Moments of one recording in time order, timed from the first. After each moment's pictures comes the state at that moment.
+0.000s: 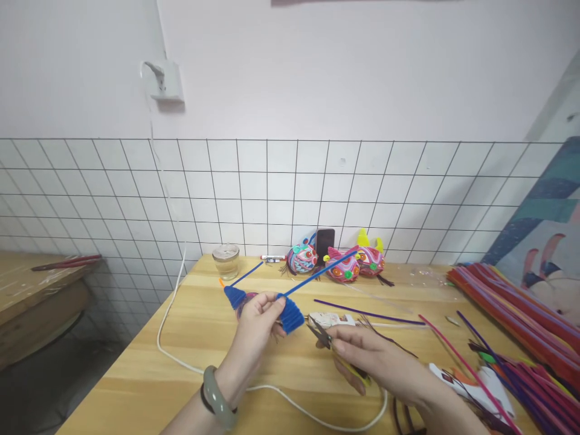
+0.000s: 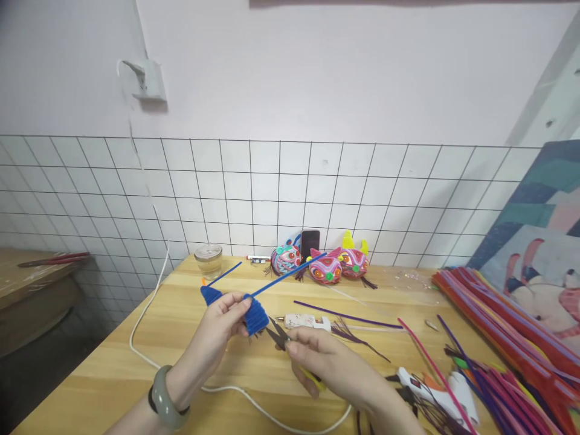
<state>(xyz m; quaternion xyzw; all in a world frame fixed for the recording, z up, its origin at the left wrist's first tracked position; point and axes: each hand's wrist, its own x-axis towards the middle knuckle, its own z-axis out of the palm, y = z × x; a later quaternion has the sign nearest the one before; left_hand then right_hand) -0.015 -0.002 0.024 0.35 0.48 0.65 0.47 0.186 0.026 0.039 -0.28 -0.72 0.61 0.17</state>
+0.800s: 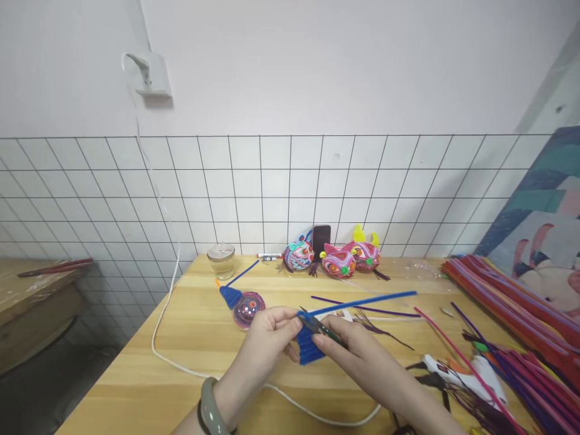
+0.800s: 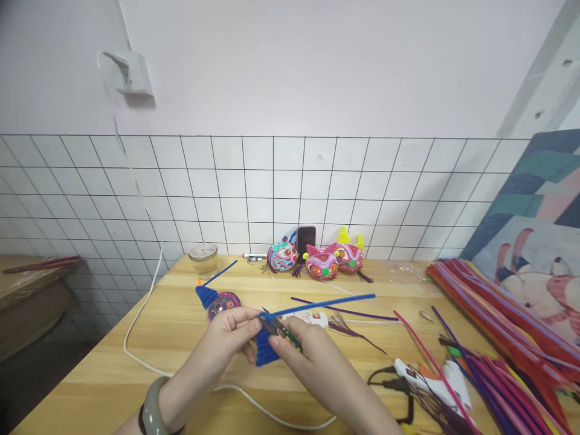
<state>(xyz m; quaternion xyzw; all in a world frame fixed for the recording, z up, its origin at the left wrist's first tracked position) 0.002 -0.014 0.029 0.43 0.45 0.55 0.56 0.170 0.019 0.038 -0.34 -0.84 0.35 0.23</state>
